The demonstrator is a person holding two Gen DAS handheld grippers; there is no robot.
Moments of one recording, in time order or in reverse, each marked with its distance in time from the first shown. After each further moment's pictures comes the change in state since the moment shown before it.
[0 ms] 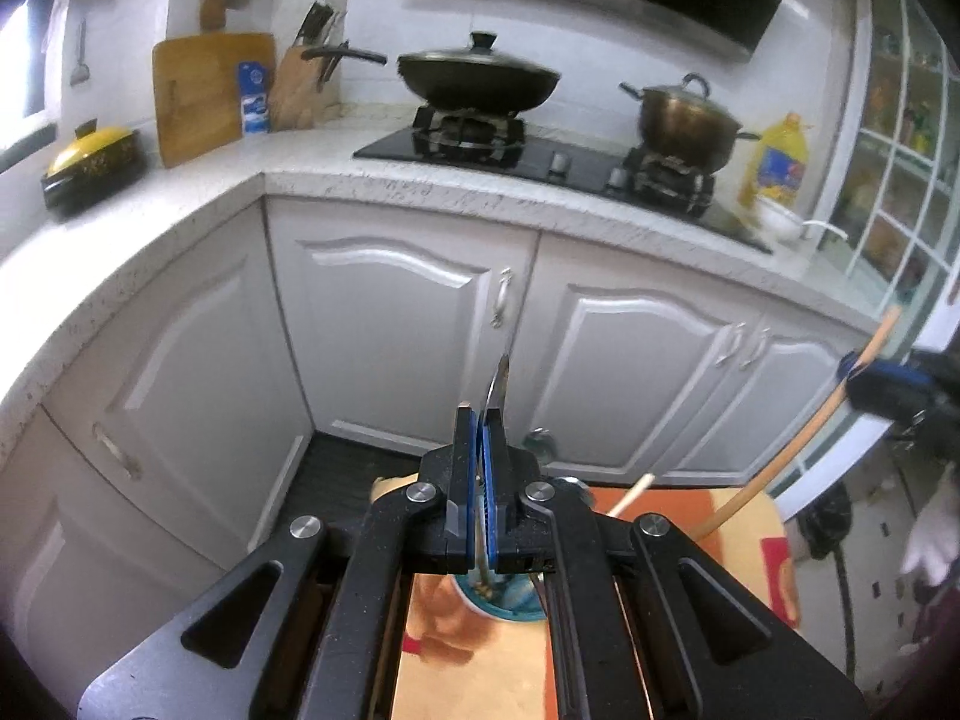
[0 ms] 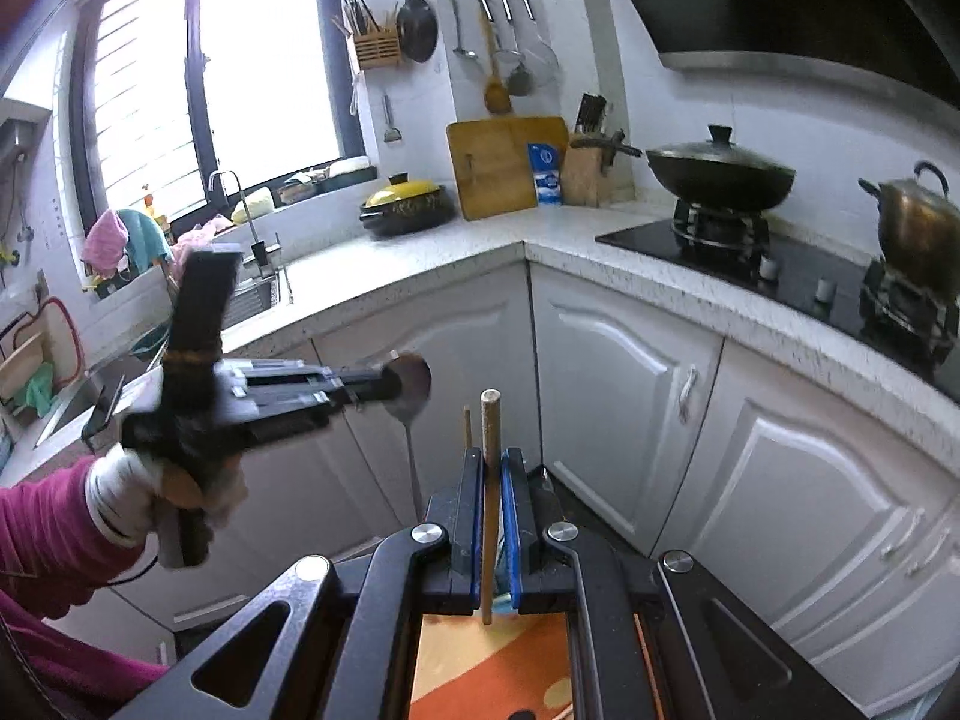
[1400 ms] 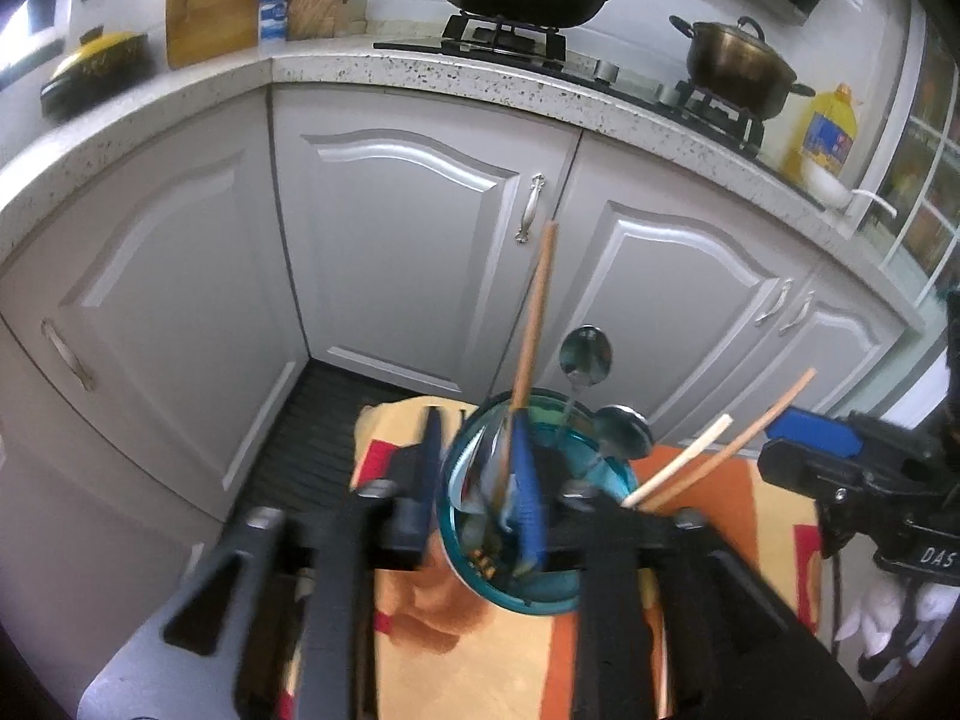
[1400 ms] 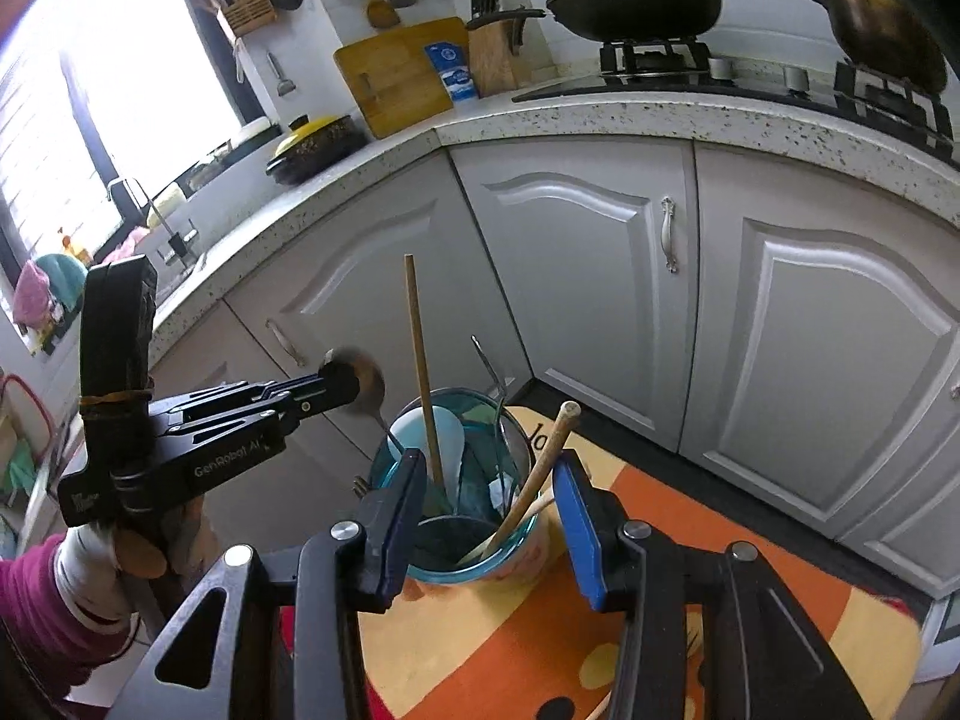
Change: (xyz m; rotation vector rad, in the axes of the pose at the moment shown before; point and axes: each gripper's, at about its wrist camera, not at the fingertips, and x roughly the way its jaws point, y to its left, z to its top) left arm 0.074 0.000 -0.051 -0.090 0.125 0.012; right arm 0.102 -0.059 -0.087 0.296 0.155 -0.010
